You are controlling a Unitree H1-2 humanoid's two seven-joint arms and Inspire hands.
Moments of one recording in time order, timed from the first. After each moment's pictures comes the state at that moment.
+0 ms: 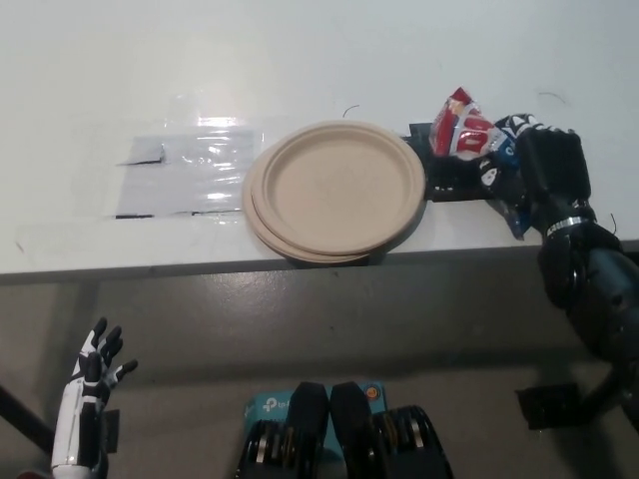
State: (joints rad) left_arm 0.08 0.09 0.12 -0.03 0.02 -0.15 0.01; right_arm -1.01 -0.24 0.53 1.43 -0.66 -0.30 -0.70
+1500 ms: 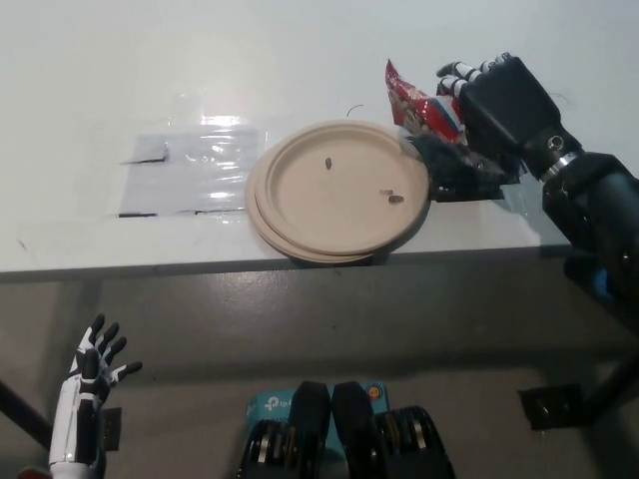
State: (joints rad) left_arm 0.08 0.09 0.12 -0.03 0.02 -0.14 0.01; right_arm -1.14 -0.32 0.84 1.32 -0.91 -0.39 -0.79
